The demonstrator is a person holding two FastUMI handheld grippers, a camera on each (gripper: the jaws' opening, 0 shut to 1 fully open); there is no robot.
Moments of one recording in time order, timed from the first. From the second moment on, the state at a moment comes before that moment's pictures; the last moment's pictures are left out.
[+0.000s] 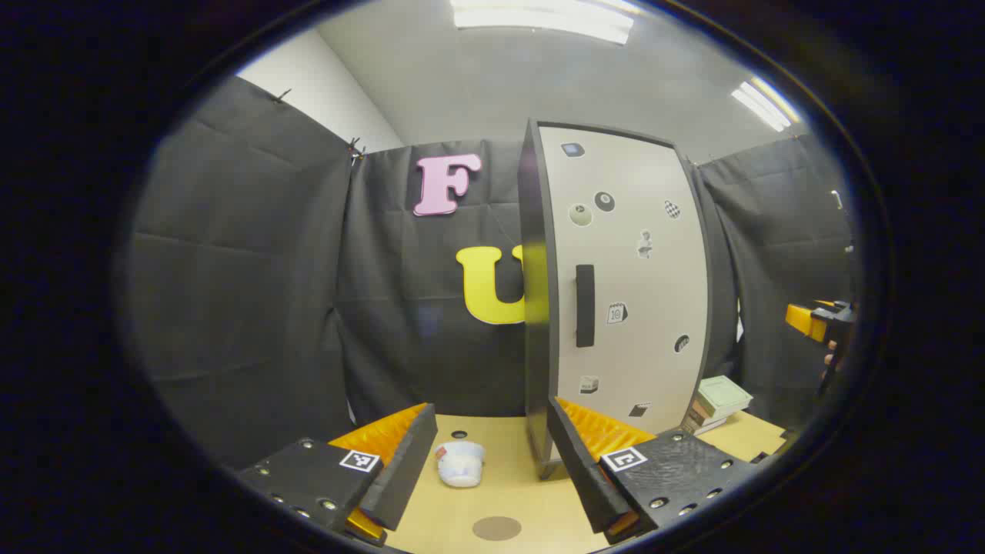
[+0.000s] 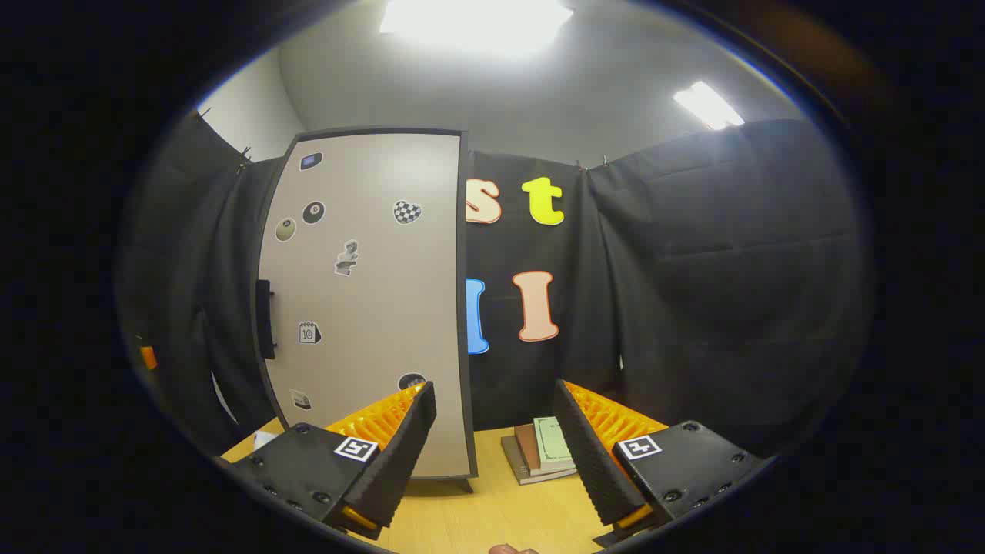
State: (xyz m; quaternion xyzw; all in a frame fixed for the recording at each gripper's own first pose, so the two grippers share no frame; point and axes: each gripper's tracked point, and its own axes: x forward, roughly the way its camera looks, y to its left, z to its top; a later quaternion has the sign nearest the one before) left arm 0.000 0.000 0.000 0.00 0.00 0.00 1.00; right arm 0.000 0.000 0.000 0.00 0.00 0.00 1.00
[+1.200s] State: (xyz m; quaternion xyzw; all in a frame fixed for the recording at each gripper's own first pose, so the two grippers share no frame) left arm 0.005 0.004 -0.036 -0.03 0.02 0.01 1.00; right arm 0.018 0.071 0.022 -0.01 0.01 0.09 1.00
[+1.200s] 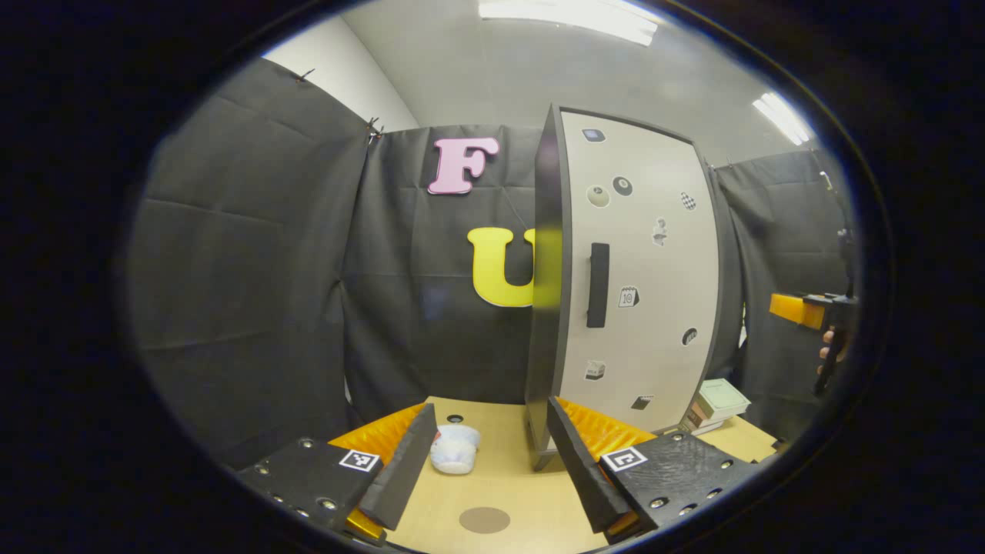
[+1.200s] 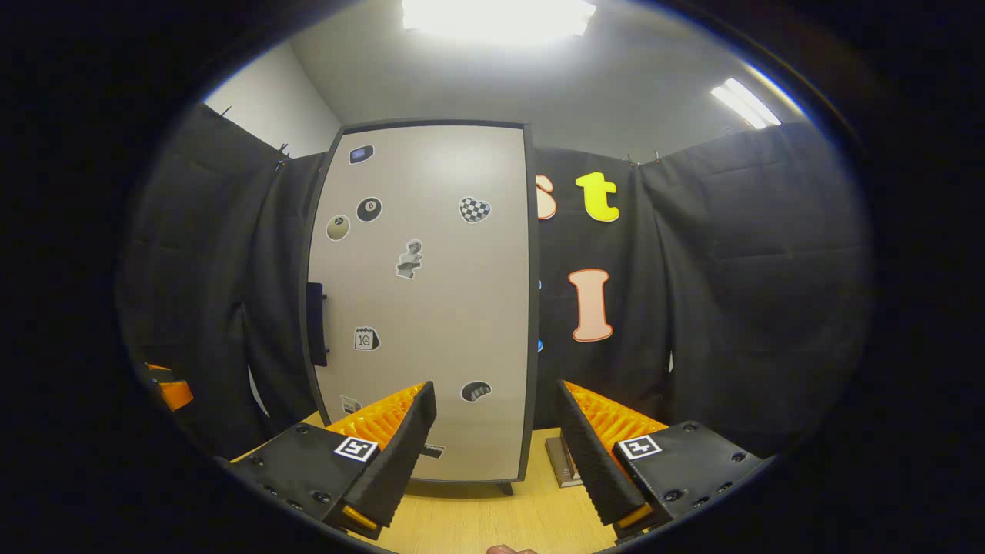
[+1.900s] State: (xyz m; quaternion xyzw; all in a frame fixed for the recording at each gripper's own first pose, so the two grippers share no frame) left arm -0.014 0.041 -0.078 -0.05 0.05 0.06 1.00; right arm 0.061 0.208 0.072 -0.01 0.00 0.20 0.98
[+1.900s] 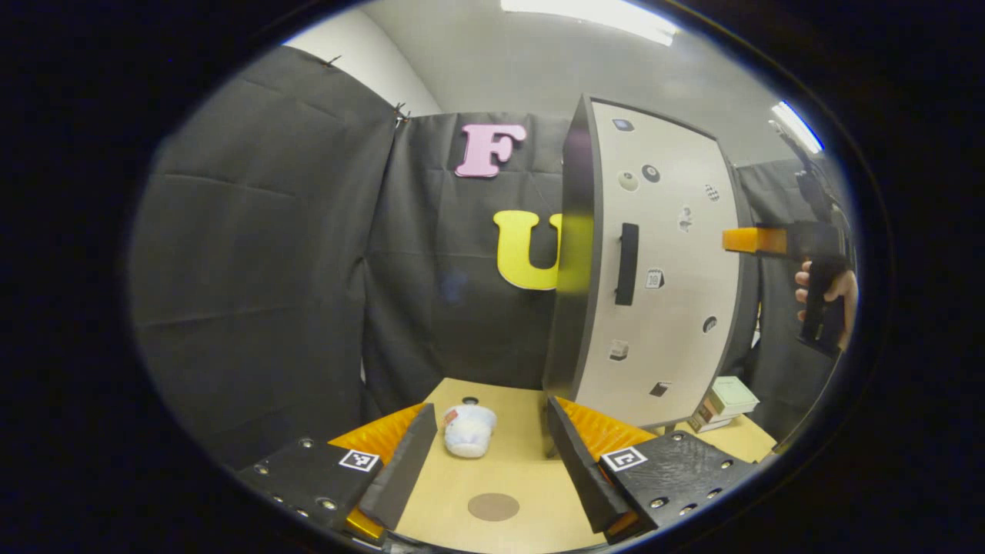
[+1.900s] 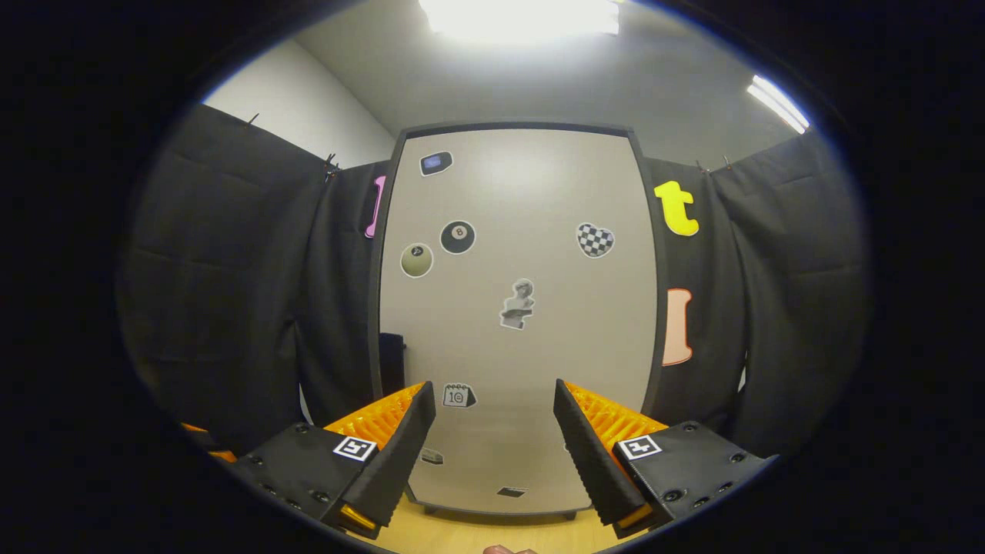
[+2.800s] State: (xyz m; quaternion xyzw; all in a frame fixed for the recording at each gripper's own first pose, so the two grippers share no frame) left arm -0.035 0.100 -0.124 -0.06 0.10 0.13 0.99; right arm 0.125 0.336 0.029 0.00 0.06 0.22 0.97
